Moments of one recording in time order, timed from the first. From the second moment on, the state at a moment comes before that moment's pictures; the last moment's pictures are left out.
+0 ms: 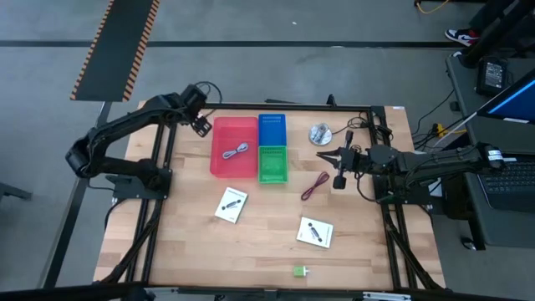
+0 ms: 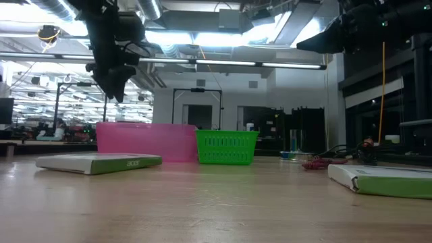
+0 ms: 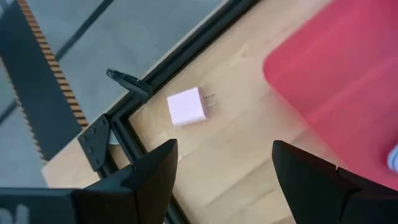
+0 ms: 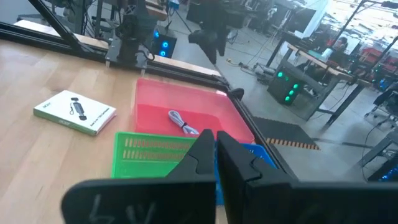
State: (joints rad) left arm 0.80 1.19 0.95 -0.87 -0.31 -0.04; right arm 0.03 0.74 0.37 0.25 0.32 -0.31
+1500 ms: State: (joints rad) left arm 1.16 1.63 0.95 -0.59 -0.06 0.08; right arm 0.03 0.74 0.37 0.30 0.32 -0.35
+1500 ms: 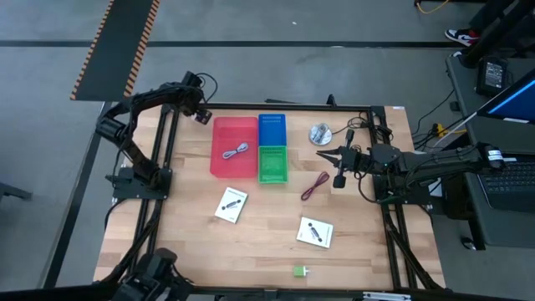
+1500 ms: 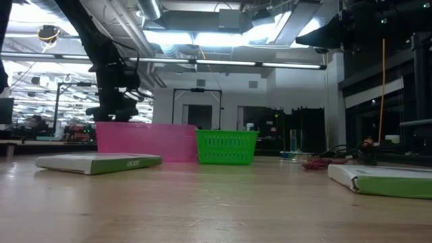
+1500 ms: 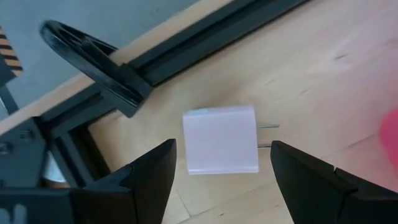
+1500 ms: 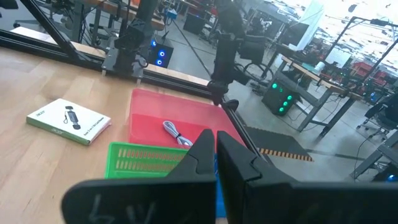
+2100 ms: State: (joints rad) left arm 1.16 1.70 0.95 -0.56 -0.06 0.10; right arm 0.03 0.74 0.37 0.30 0.32 -0.35
